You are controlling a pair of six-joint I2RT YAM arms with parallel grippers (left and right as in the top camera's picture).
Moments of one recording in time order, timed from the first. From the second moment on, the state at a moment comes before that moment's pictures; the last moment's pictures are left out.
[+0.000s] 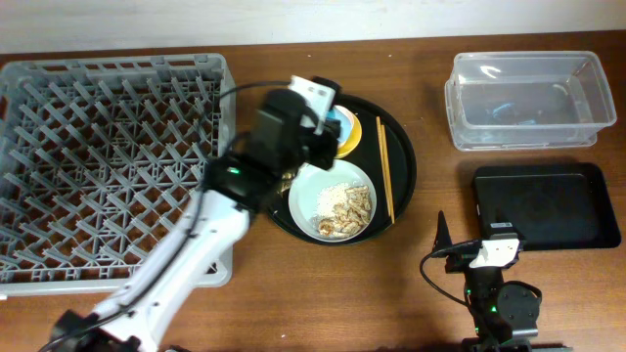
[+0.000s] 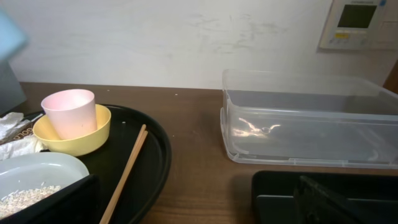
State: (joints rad) left arm -0.54 1.54 1.29 -0.30 0.19 -0.21; right arm 0.02 0.01 0.01 -0.07 0.02 -0.03
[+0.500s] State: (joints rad) left arm 0.30 1.81 1.29 0.17 1.25 -0.72; right arm 0.03 0.01 0.01 -0.07 0.02 -0.03
